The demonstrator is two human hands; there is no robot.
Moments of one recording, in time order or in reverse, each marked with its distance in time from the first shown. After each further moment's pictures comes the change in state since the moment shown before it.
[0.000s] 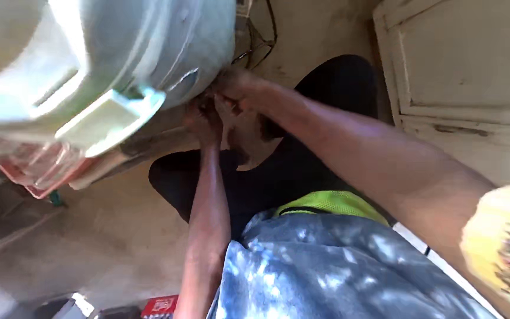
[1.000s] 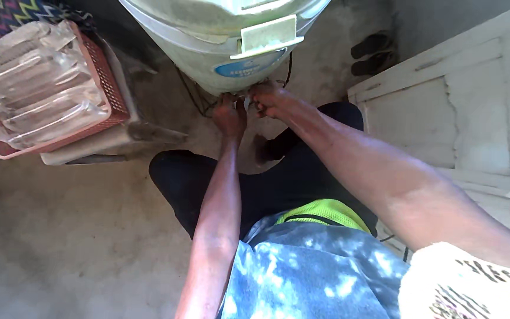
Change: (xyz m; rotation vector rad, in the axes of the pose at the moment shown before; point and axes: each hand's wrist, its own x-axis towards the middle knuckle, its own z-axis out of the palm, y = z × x) left_hand 0.004 0.005 -0.002 -0.048 0.009 -0.060; right_hand -0.008 0.005 0.026 -0.051 0.282 -0.122
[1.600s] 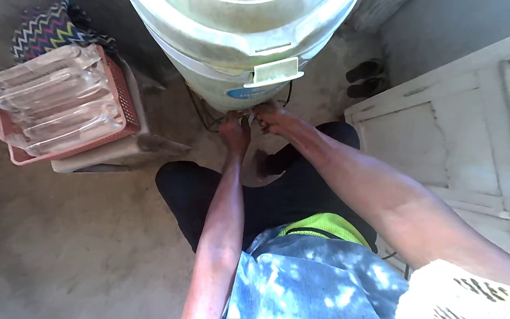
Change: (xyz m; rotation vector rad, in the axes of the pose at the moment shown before) left_hand -0.001 0.003 -0.002 -0.021 -0.023 -0.070; right_hand 0.003 0.001 -0.001 -0.005 -0.009 0.004
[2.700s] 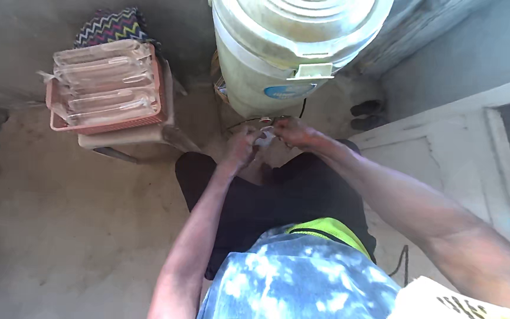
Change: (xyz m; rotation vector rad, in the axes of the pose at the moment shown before) left_hand -0.031 0.001 -0.120 0.003 -0.498 0.368; right_hand -0.064 0.003 -0.009 -0.735 -0.157 -0.335
